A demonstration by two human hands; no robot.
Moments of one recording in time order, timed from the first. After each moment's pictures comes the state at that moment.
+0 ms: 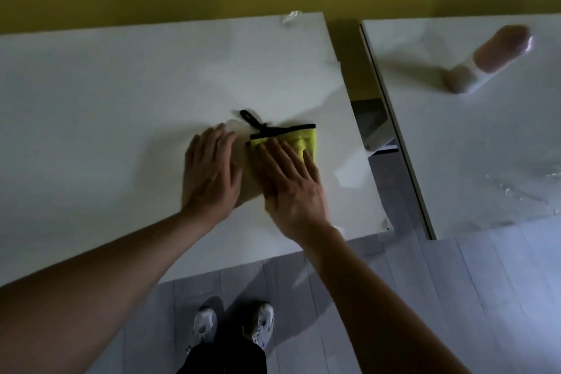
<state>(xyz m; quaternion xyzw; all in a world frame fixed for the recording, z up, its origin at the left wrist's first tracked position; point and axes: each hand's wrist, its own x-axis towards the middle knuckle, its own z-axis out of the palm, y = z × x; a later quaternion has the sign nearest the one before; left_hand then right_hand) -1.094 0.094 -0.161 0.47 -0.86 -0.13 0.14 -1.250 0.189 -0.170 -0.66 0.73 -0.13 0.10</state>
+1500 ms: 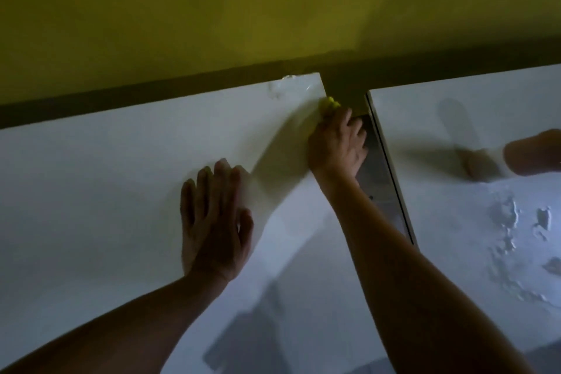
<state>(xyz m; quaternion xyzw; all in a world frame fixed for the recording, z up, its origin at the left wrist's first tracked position) -1.175 -0.024 -0.174 0.49 -0.87 -0.07 0.01 -1.419 -0.064 -0.162 -0.29 0.94 -0.15 0.10</state>
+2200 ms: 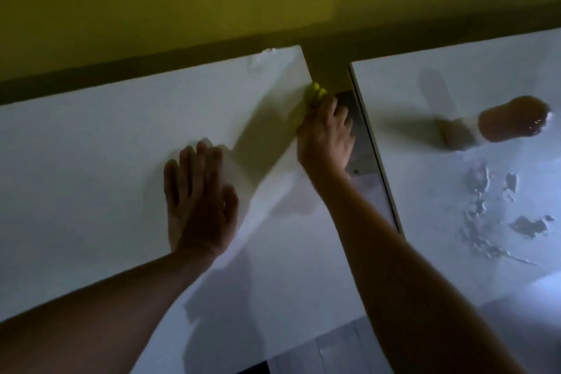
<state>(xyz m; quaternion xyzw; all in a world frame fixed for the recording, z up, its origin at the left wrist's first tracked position) -1.178 -0.024 -0.180 0.49 -0.87 -0.09 0.02 -1.415 -0.029 -0.162 -0.31 0.93 -0.17 0.11</state>
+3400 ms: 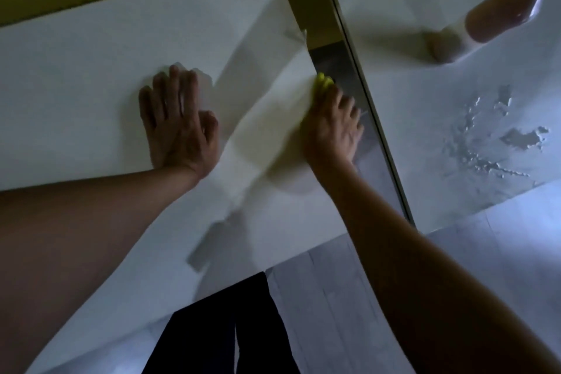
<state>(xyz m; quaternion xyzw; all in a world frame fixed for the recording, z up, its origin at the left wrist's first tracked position) -1.176 -0.020 -0.182 0.48 -0.87 -0.05 0.09 -1.375 0.093 -0.160 -0.26 0.94 -0.13 0.15</state>
